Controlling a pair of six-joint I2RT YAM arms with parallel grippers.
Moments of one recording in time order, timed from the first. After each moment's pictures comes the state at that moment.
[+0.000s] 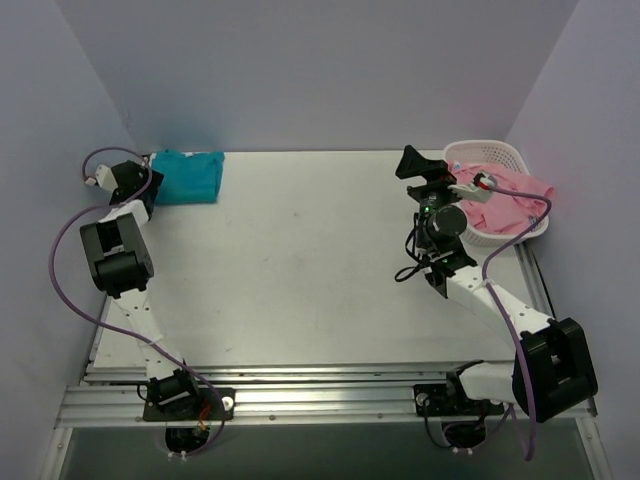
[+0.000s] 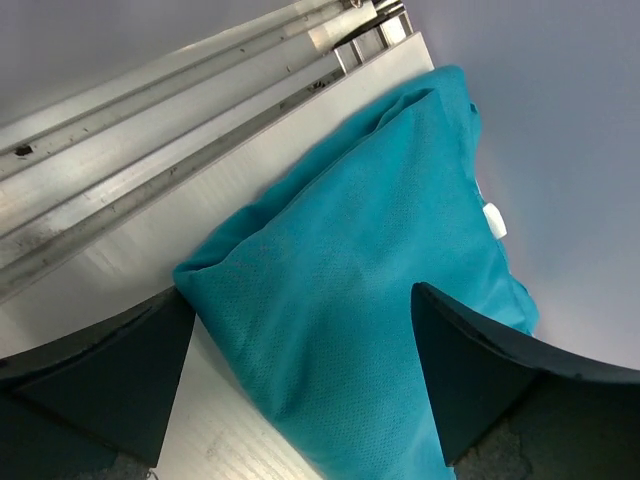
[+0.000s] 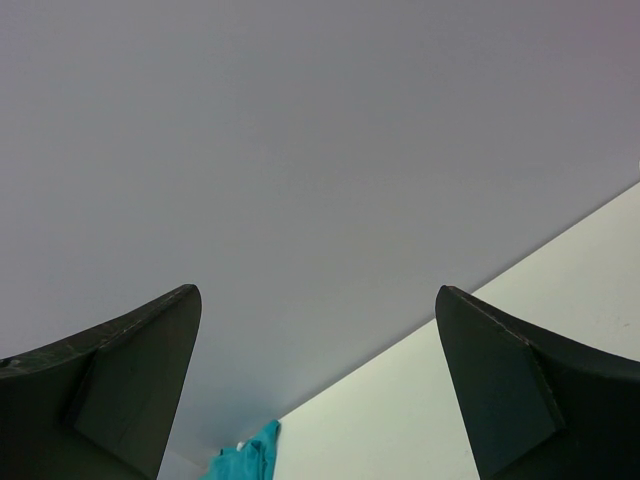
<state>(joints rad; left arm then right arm) 0.31 2.29 1.61 0.17 -0.14 -0.89 0.38 1.26 0.73 0.84 0.55 0.71</state>
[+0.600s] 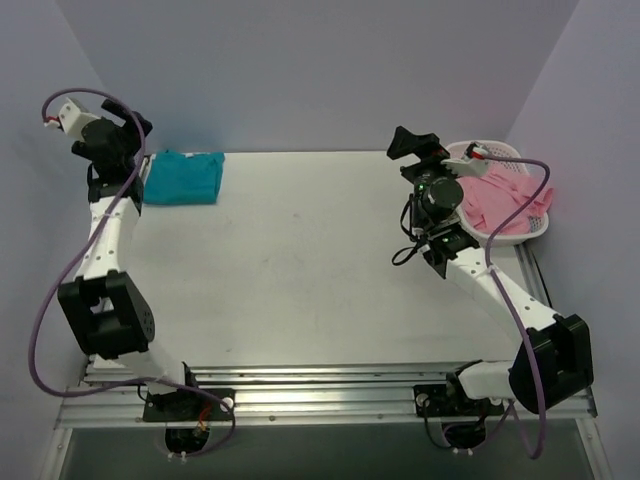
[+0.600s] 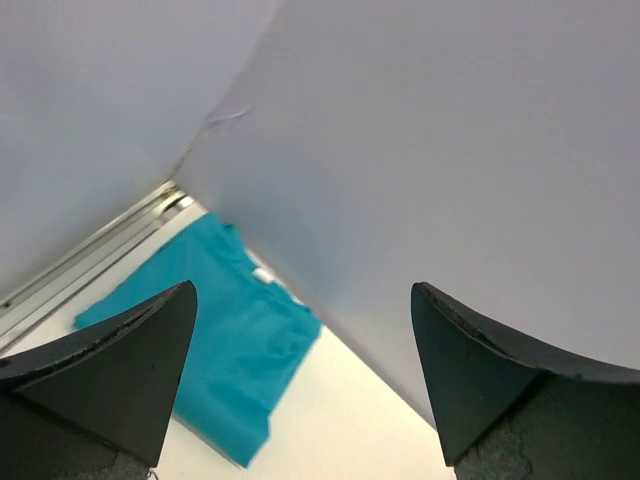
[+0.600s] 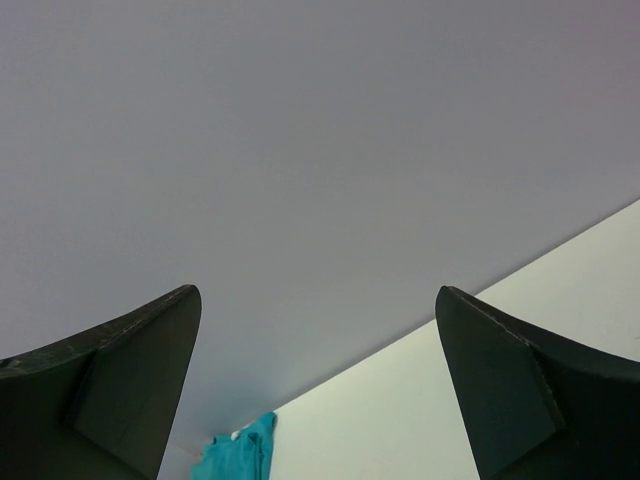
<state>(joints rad) 0.24 1.74 1.53 0.11 -0.23 -0.71 0.41 1.30 0.93 0.63 0.54 0.68</state>
